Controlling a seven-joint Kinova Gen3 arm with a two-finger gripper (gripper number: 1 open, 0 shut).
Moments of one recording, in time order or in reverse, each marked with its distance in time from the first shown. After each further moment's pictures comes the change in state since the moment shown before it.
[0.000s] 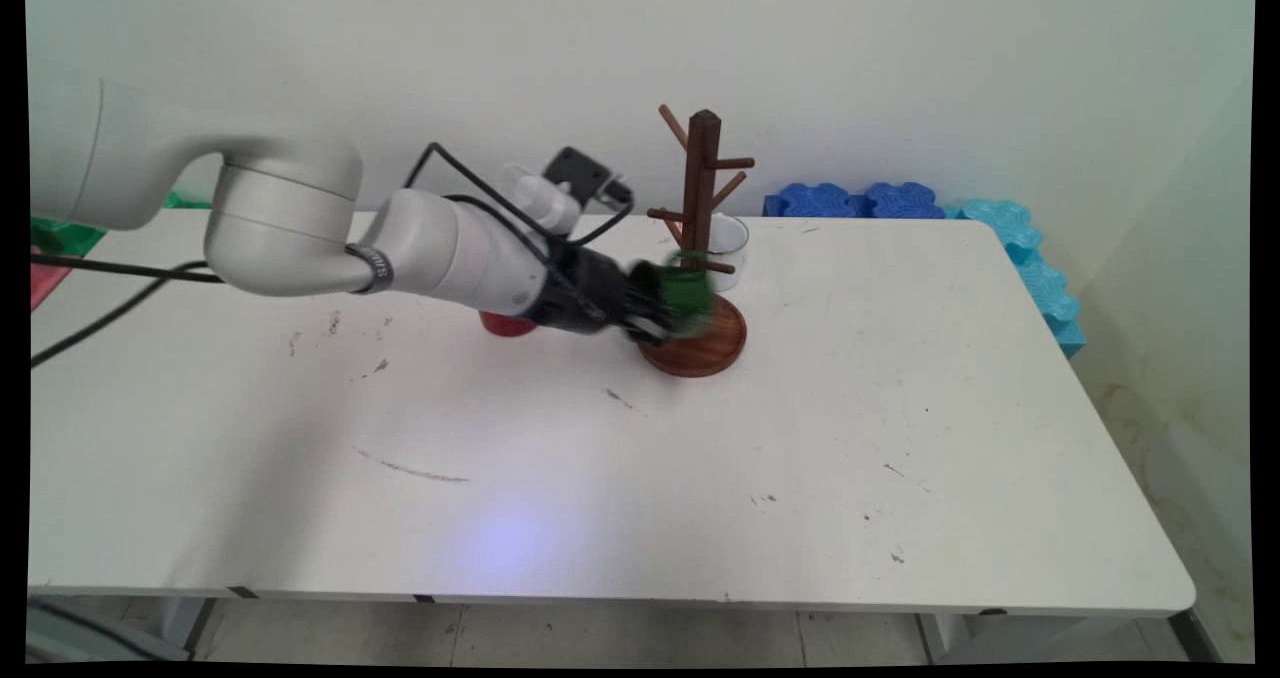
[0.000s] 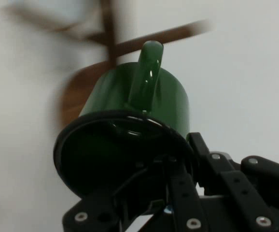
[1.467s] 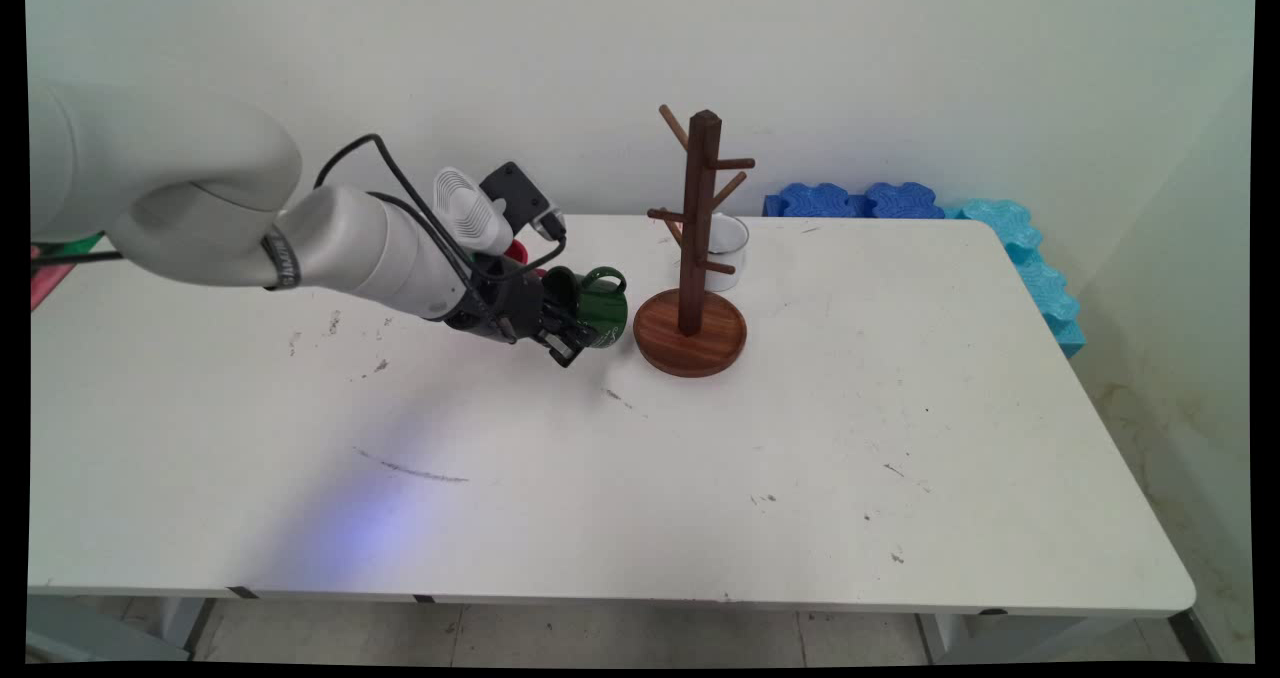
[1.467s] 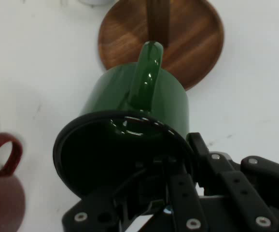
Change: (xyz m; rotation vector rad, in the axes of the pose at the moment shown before) arm -0.008 -0.025 -0.023 0.057 -0.137 0.195
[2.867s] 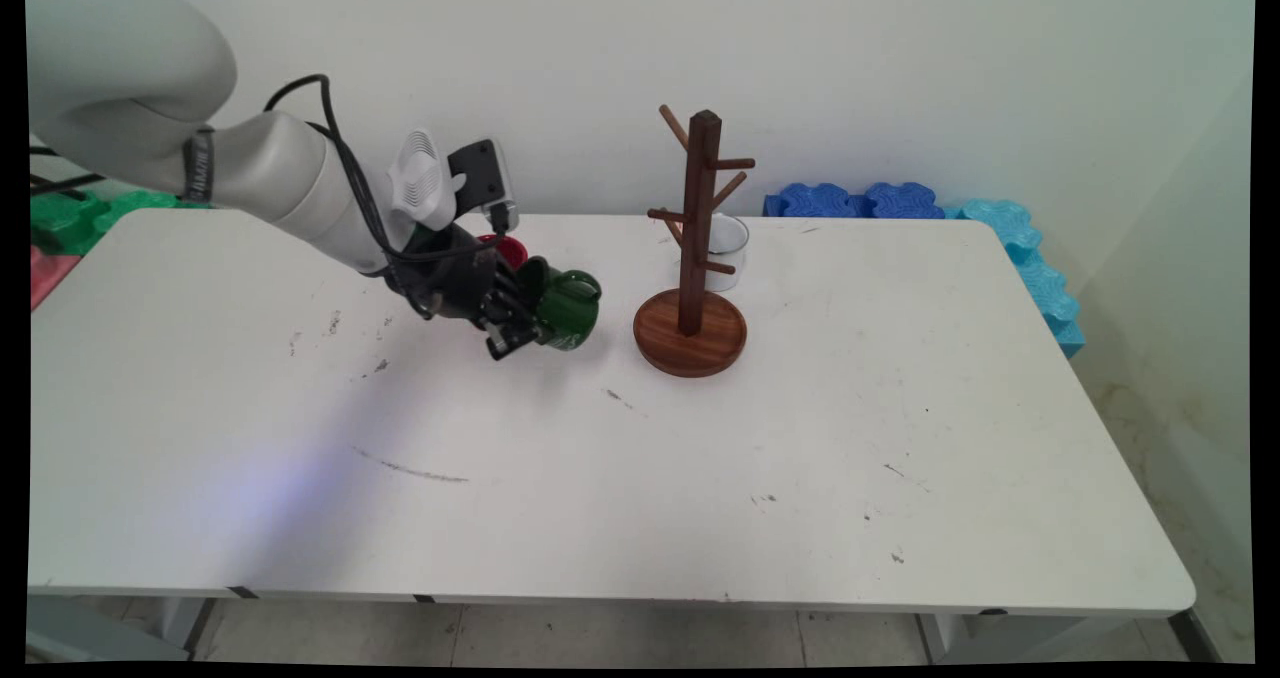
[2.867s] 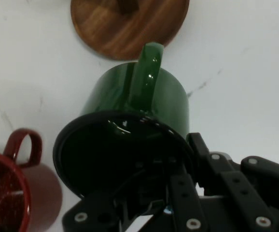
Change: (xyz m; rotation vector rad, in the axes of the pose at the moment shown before) arm -0.010 -0.041 -0.050 -0.103 -0.094 0.256
